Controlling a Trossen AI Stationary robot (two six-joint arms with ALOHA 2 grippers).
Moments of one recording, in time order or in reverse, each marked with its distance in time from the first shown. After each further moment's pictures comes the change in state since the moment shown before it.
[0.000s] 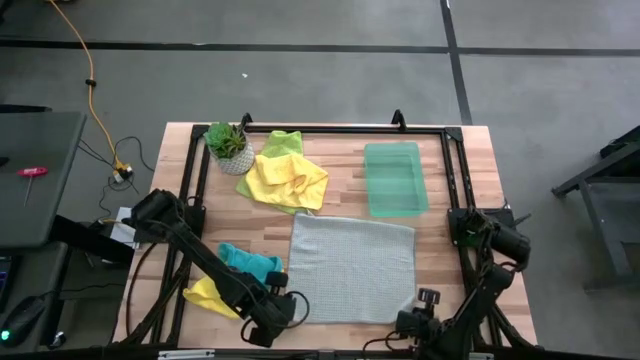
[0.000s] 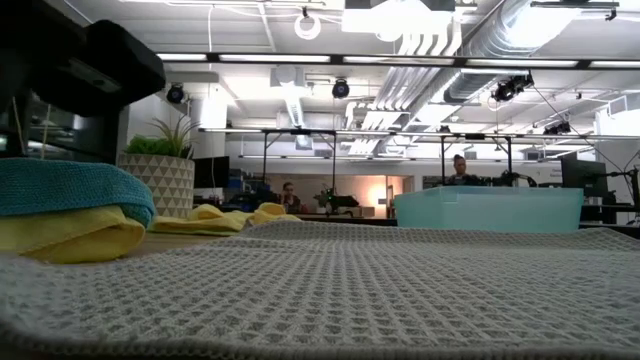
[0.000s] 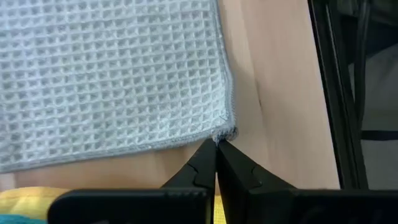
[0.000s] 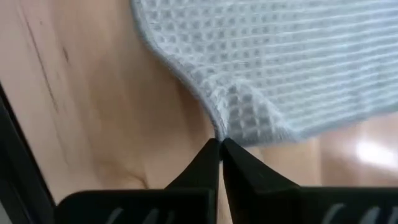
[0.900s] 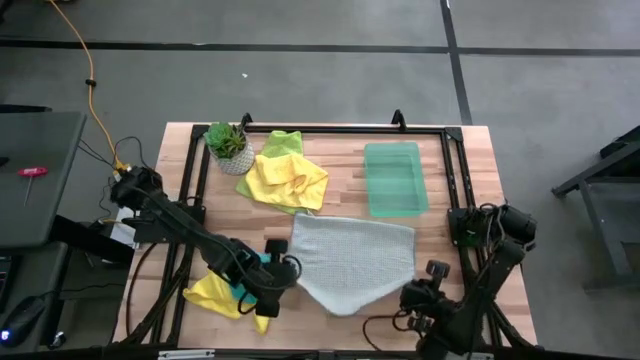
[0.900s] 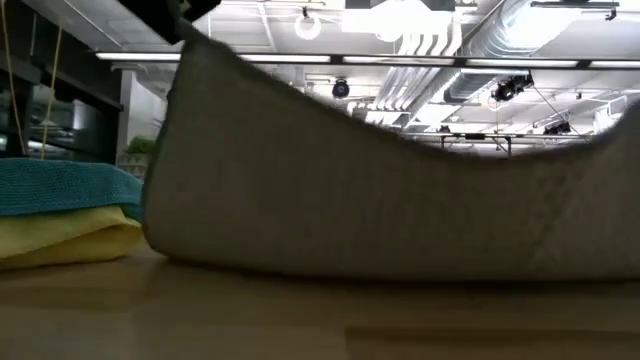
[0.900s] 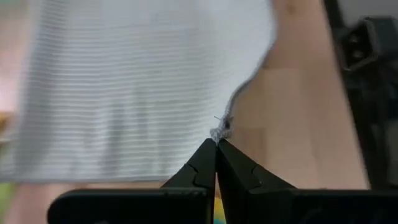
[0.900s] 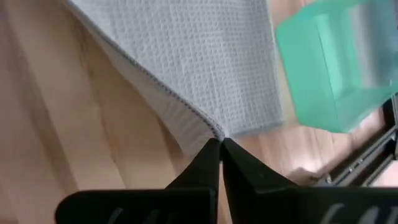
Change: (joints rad) left arm 0.119 -0.248 0.002 -0.124 -0.205 0.098; right arm -0.060 -0.154 0.049 -0.376 0.236 0.048
